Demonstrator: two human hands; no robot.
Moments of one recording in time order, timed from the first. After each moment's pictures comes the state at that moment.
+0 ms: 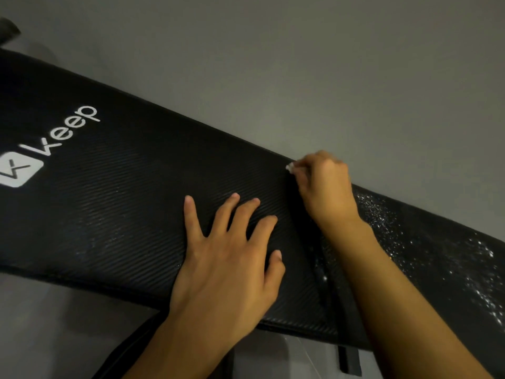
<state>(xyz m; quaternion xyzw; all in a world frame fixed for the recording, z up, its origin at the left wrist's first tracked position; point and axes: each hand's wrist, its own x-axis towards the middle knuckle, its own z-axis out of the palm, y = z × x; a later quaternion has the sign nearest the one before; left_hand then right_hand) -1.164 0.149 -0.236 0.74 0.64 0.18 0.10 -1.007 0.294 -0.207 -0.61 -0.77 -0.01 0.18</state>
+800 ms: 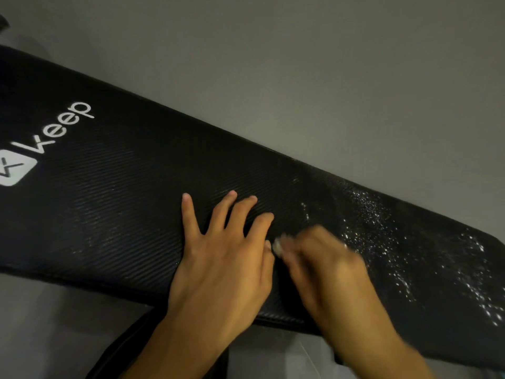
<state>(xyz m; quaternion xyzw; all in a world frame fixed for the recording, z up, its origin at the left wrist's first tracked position) -1.166 0.150 -0.236 0.74 0.64 0.18 0.11 -0.997 0.154 -0.198 -0.52 -0.83 0.07 0.18</state>
